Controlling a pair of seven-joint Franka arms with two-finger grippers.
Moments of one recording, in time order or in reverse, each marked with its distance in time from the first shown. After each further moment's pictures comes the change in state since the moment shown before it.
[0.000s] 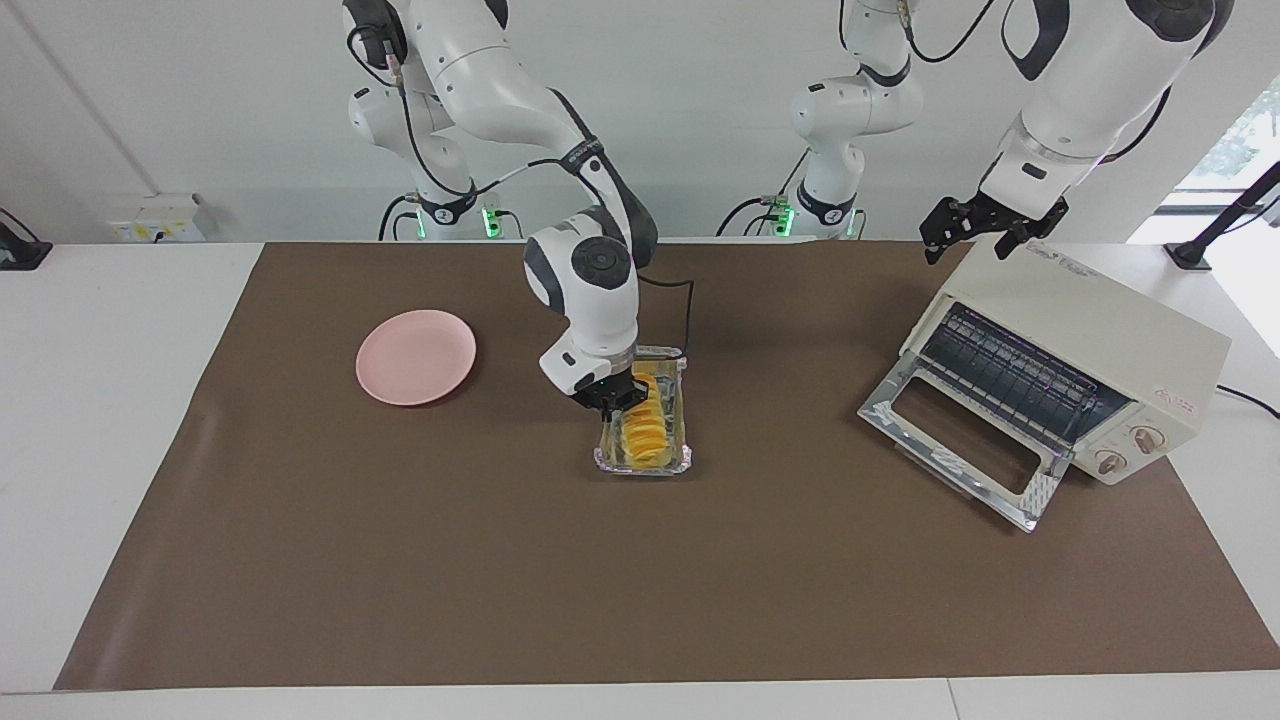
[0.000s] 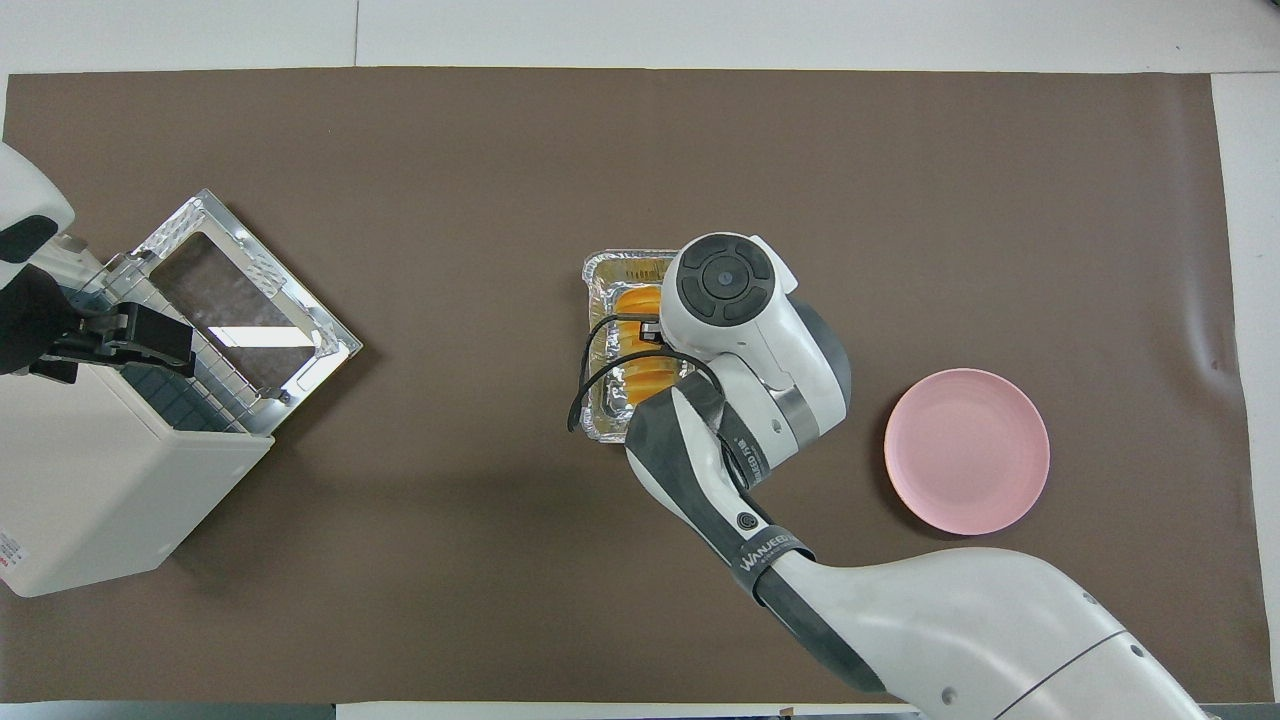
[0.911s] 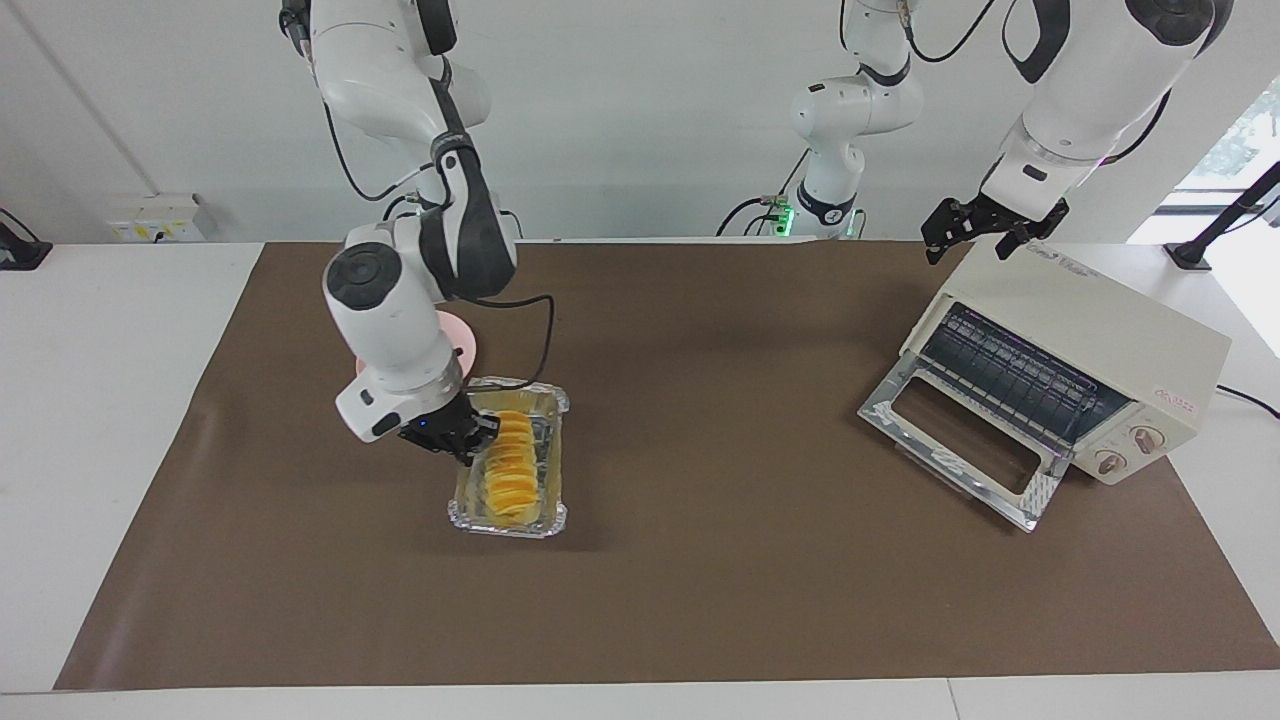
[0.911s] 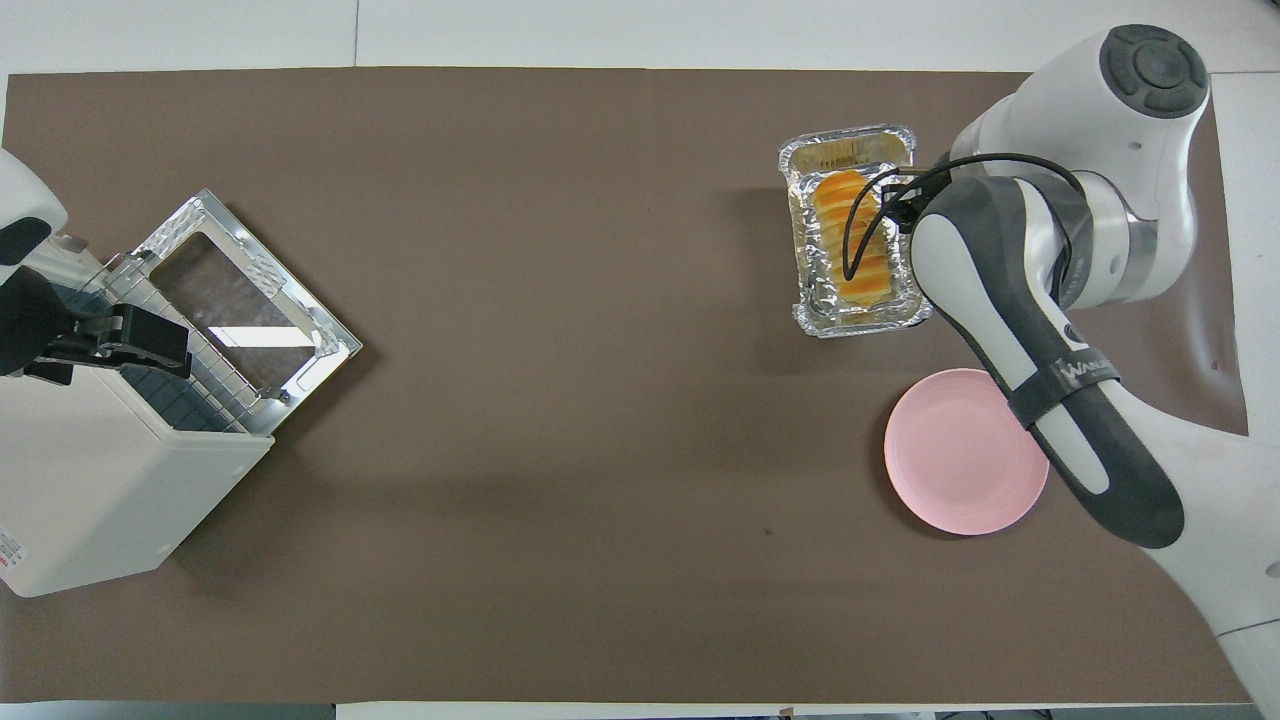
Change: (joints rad) left arm 0.002 -0.007 0.000 -0.001 0.000 0.000 0.000; right arm -0.430 0.008 -0.009 0.160 0.097 -0.114 -0.576
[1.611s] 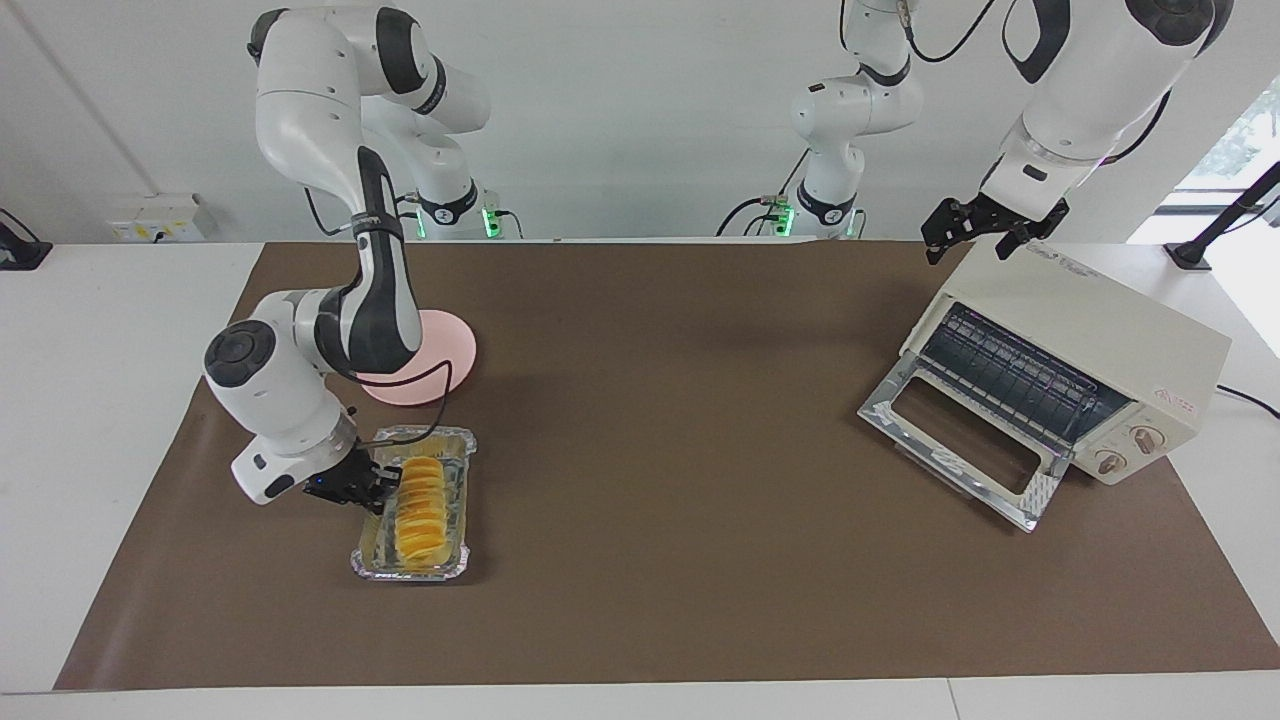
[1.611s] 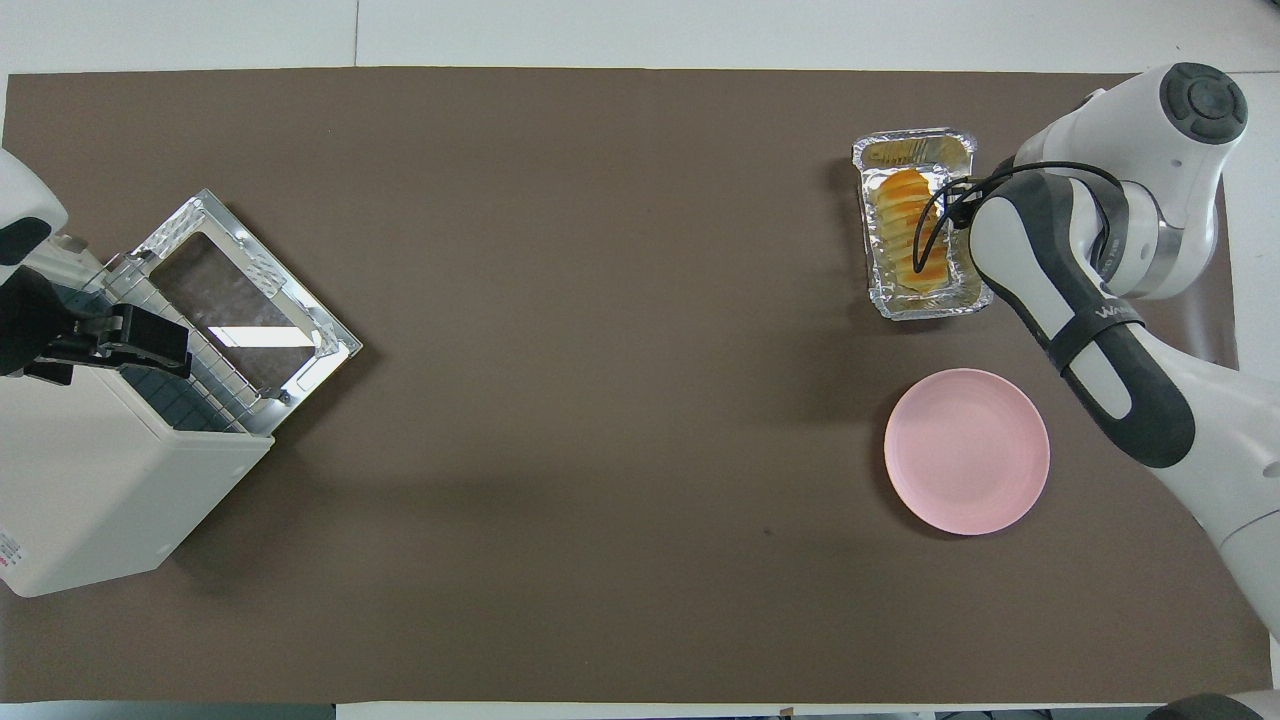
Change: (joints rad) left arm 0.000 0.000 0.000 0.000 0.000 0.000 0.000; right arm -0.114 0.125 0.002 -0.002 0.002 0.149 -0.138
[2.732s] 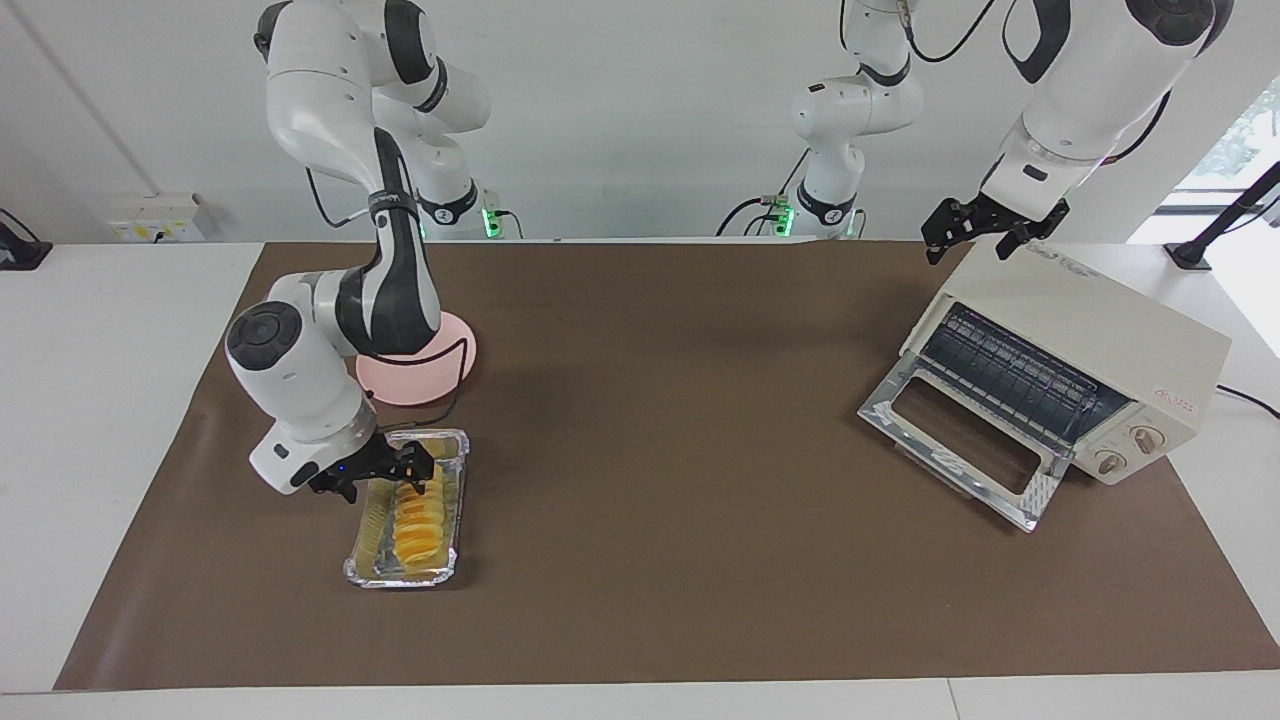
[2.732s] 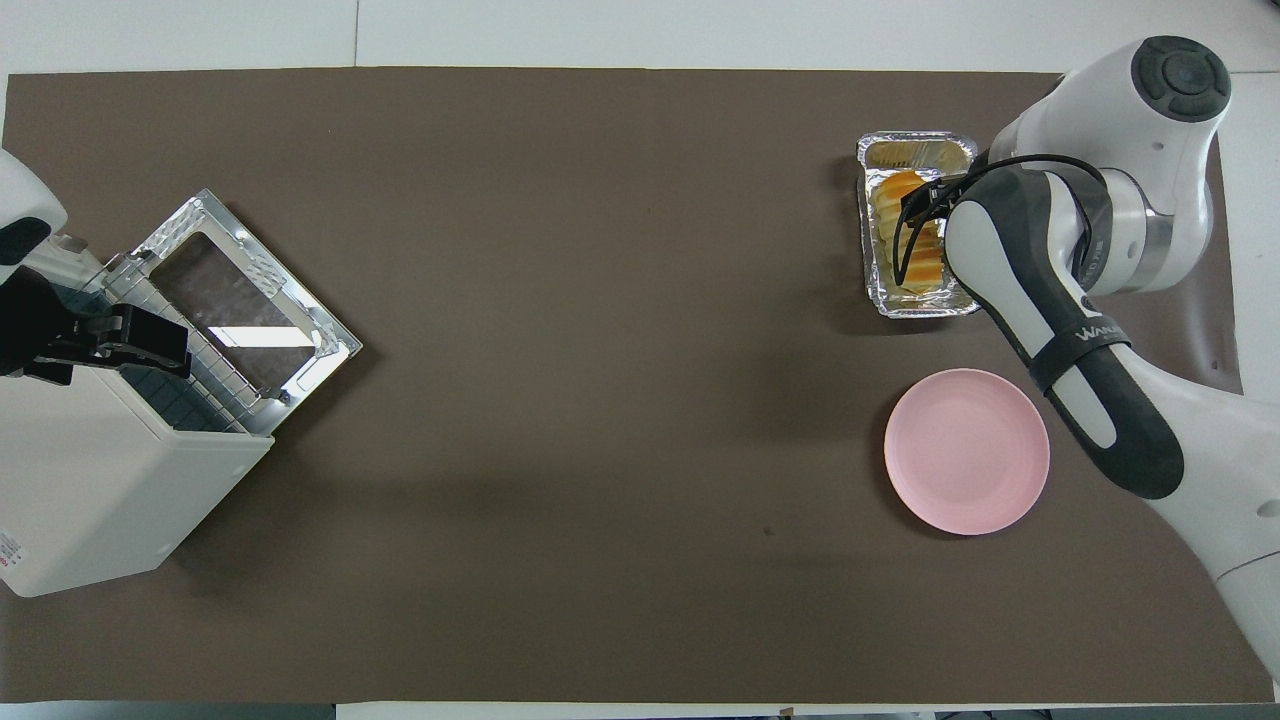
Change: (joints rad) left arm 0.000 0.000 0.000 0.000 0.000 0.000 0.000; right arm 0.074 -0.056 0.004 0.019 -0.060 -0.094 0.003
